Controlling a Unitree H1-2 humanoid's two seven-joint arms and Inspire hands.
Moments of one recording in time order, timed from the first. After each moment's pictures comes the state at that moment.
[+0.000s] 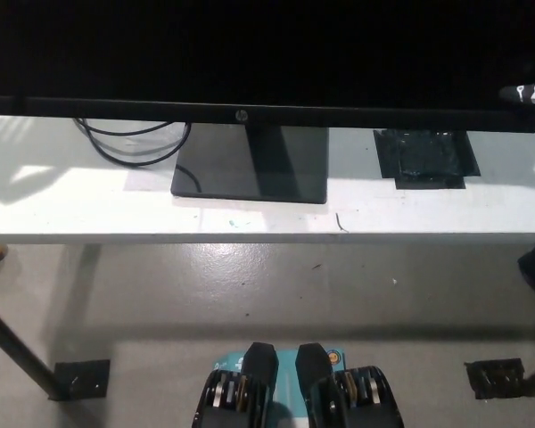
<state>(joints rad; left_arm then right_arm) -0.93 0.87 -0.26 0.78 0.29 -0.35 -0.13 -1.05 -0.62 0.16 0.89 0.11 0.02 0.75</state>
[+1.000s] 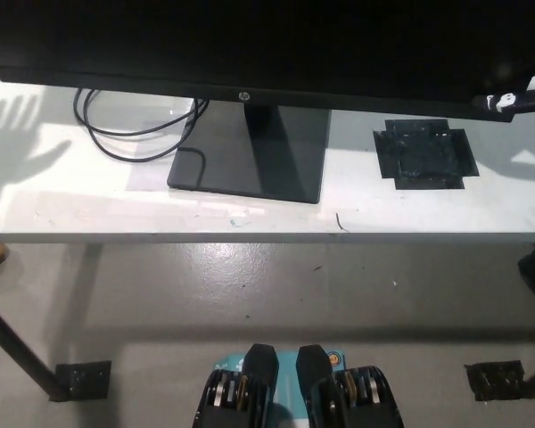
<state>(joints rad) -1.20 0.84 -0.79 1.16 0.55 -0.40 0.24 -1.16 -0.59 0.57 1.12 -0.18 -0.15 0.37</state>
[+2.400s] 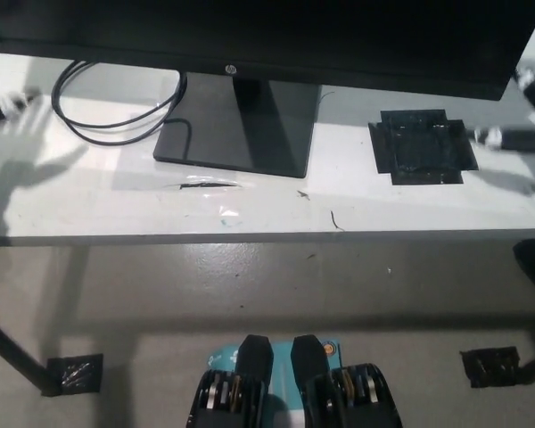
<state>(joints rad) -0.91 0.73 -0.58 1.01 0.44 -0.37 0.25 -0.80 -0.60 0.41 0.73 -0.09 -0.21 0.06</state>
